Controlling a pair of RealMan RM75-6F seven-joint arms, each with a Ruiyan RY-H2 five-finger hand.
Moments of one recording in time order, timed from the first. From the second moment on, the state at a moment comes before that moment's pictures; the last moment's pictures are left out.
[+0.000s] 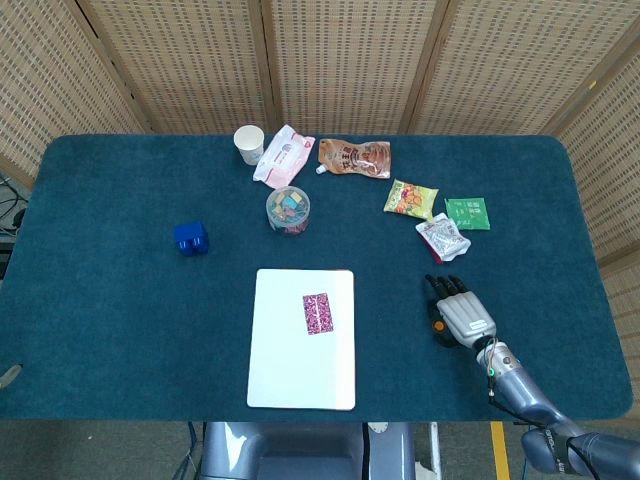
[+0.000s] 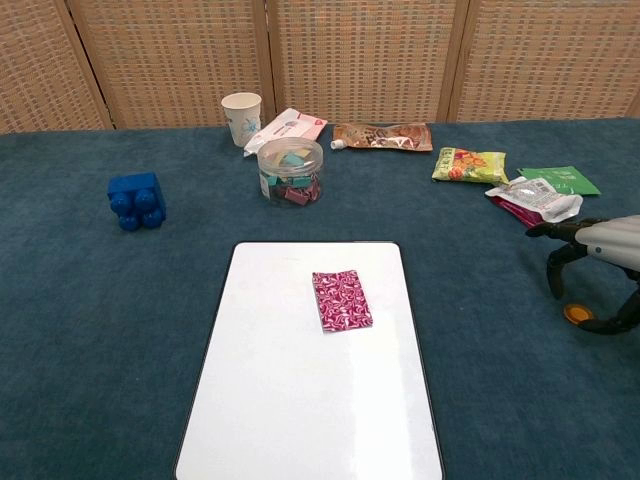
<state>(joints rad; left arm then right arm) 0.05 -0.94 -0.05 -1.77 1.34 1.47 -0.17 0.61 -1.41 -0.08 -1.37 -1.24 0.96 -0.16</state>
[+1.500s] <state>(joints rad) 0.04 -0.95 -0.05 -1.78 1.34 1.47 -0.15 0.57 -1.43 -0.02 -1.31 -1.34 0.92 -0.03</state>
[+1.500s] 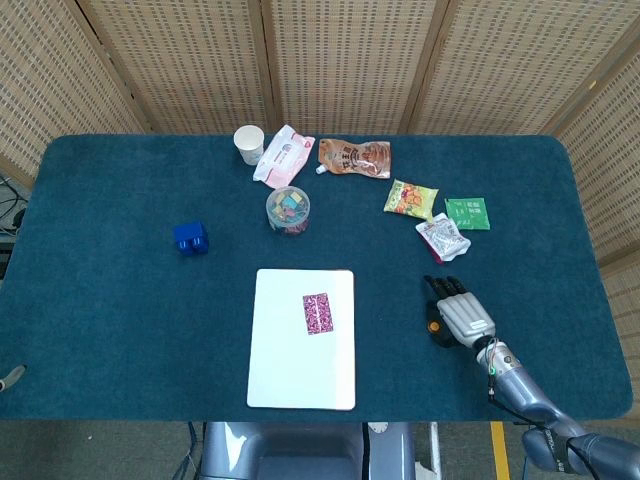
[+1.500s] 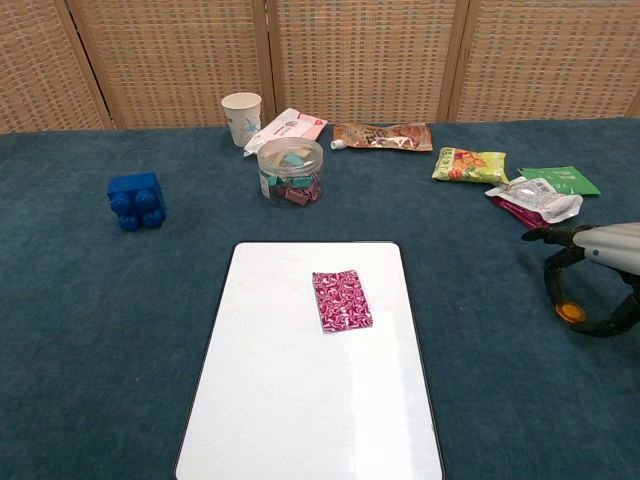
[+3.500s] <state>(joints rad) 0.02 -0.94 -0.05 -1.74 1.31 1.41 -0.22 1.10 -1.75 0.20 -1.58 -0.45 1.02 -0.92</state>
